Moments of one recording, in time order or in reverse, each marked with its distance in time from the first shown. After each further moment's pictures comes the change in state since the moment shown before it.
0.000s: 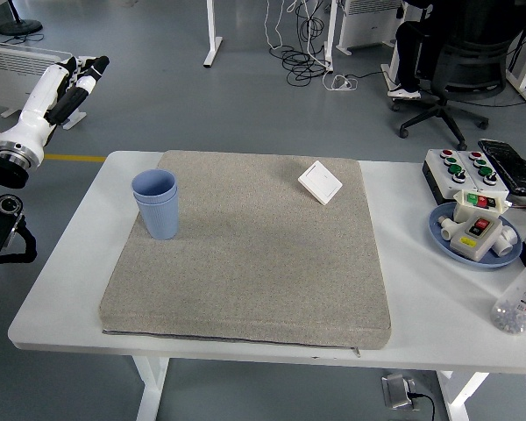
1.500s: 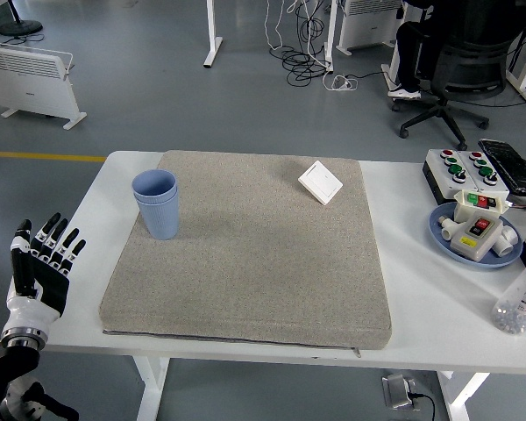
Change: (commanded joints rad) left arm 0.590 -0.323 -0.198 -0.243 -0.655 0.071 -0.129; right arm -0.011 0.001 0.023 0.000 -0.019 0.002 0.003
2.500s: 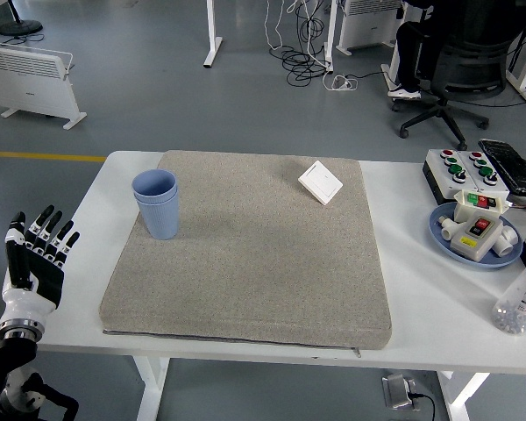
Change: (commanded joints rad) left arm -0.031 -0.005 -0.028 0.011 0.020 0.012 0.001; right arm 0.012 0.001 0.011 0.000 -0.013 0.002 0.001
